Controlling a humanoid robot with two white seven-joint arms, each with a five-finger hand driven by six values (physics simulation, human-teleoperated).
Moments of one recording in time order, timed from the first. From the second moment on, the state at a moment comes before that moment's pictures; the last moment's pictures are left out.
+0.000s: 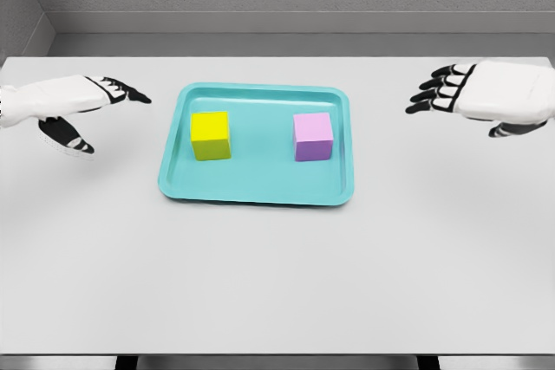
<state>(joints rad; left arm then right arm) -0.71 0.85 -0.59 -1.24 -0.25 -0.61 -0.61 -0.71 -1.09 0.58 -1.70 0.33 -0.61 0.61</state>
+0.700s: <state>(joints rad) -0.77 0.65 -0.65 -1.06 -0.33 -0.61 -0.61 -0.89 -0.76 0.87 -1.48 0.51 -0.61 0.61</state>
